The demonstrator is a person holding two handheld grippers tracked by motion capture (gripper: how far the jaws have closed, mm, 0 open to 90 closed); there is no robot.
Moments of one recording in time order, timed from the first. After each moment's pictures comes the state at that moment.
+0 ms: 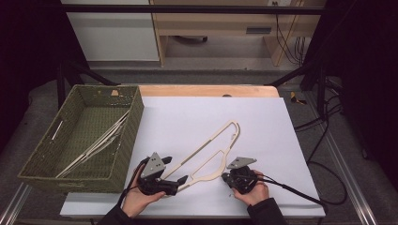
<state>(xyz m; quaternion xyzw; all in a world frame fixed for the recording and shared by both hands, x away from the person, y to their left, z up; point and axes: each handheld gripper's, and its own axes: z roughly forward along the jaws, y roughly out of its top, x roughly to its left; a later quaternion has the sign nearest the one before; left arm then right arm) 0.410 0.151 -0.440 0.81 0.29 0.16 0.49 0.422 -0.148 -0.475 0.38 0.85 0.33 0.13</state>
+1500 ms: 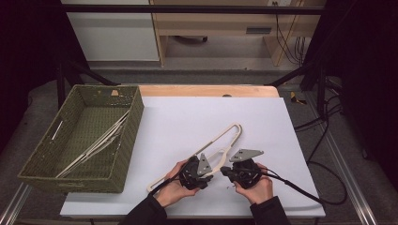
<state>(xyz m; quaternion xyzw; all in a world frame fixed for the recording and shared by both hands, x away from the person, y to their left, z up) 0.437 0.045 -0.460 0.91 0.19 0.17 0.32 0.419 -0.149 -0.426 0.37 0.84 0.37 0.12</state>
